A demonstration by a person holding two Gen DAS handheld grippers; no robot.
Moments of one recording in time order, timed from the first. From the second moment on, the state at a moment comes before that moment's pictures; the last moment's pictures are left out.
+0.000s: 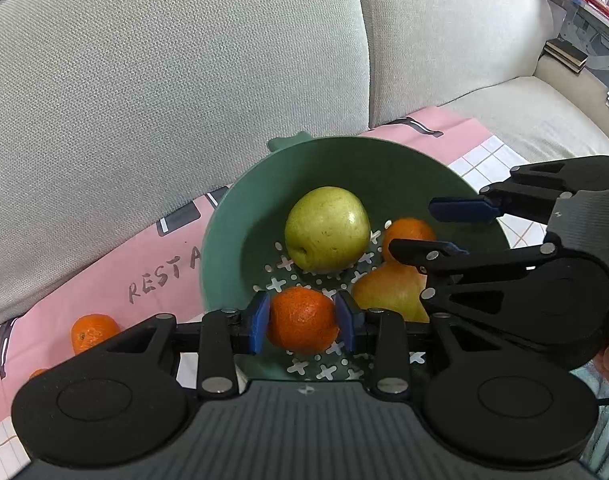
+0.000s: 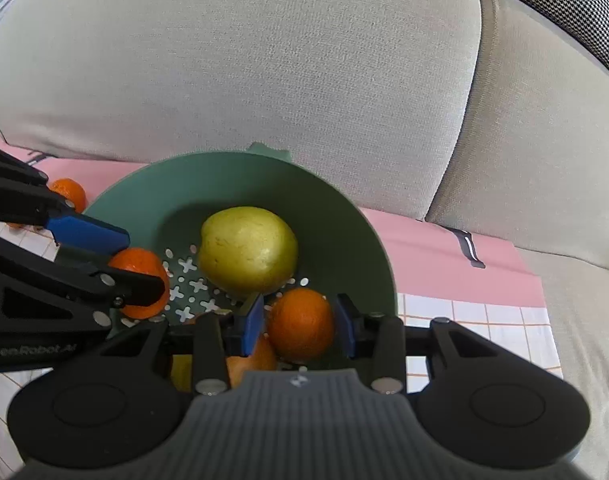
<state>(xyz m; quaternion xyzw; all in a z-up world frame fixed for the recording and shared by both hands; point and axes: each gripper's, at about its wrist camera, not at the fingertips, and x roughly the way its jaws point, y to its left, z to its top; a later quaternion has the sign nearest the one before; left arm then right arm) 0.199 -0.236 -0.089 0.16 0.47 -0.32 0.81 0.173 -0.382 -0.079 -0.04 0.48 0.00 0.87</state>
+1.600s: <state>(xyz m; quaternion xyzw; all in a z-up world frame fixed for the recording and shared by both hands) 0.140 -0.083 -0.011 0.11 0.43 -0.19 0.88 0.096 -0.274 -0.023 0.11 0.41 0.03 0.90</state>
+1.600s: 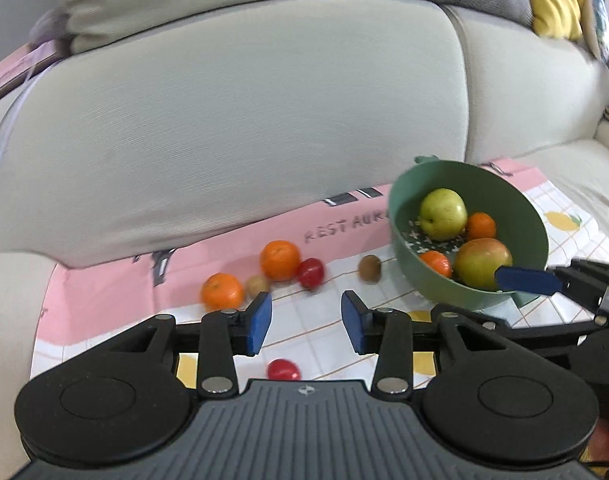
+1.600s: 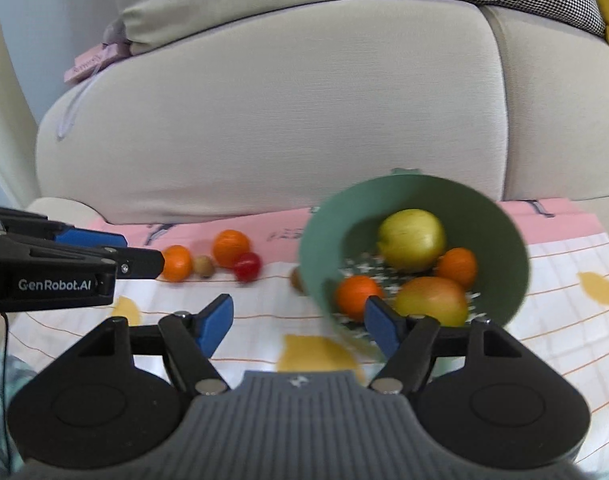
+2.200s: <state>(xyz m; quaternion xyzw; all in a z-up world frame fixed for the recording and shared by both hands) 0.134 -0.001 -0.050 0.01 0.45 -0.17 0.88 0.087 -0.192 -0.052 0.02 0.42 0.07 0.90</state>
